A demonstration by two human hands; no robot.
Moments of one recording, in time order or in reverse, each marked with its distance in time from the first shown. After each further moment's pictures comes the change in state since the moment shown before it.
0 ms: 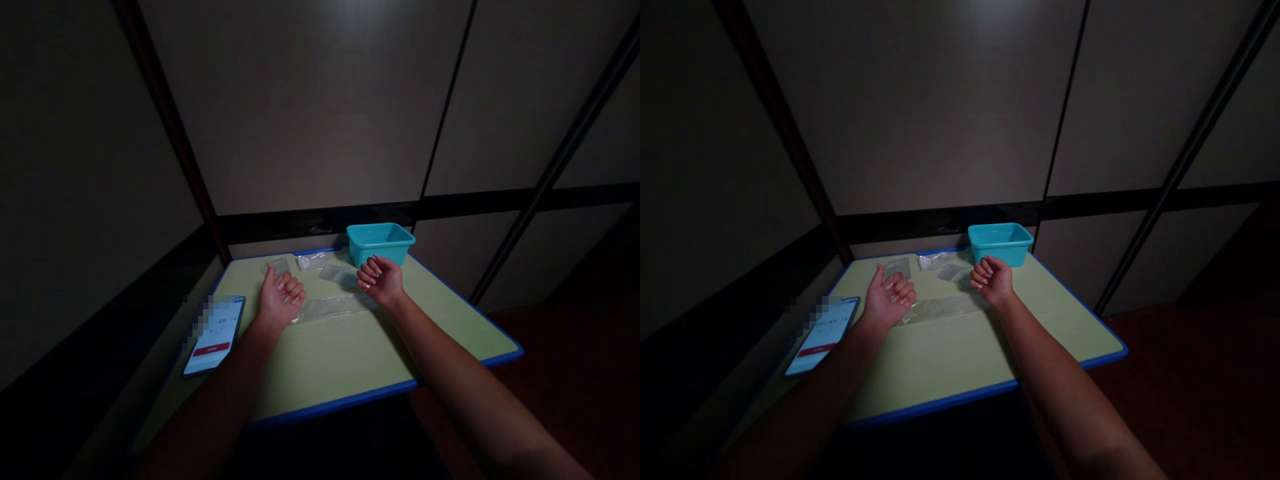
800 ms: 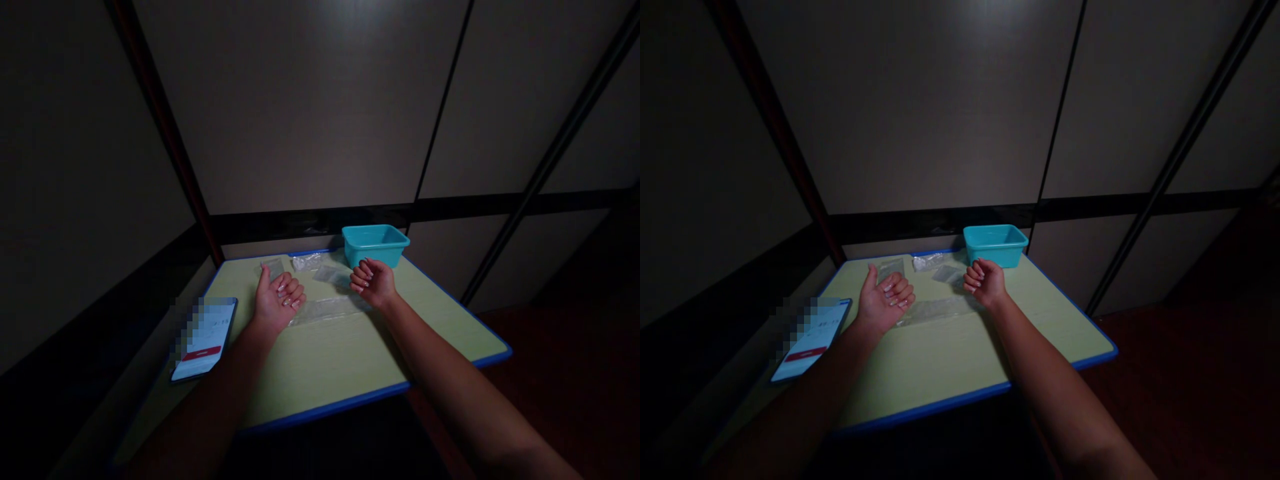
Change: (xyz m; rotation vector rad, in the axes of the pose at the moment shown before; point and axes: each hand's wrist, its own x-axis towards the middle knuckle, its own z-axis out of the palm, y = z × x) left_hand -0.004 -0.004 0.001 0.022 -0.193 -0.008; right_hand 0.001 0.002 0.005 -0.059 0.029 0.038
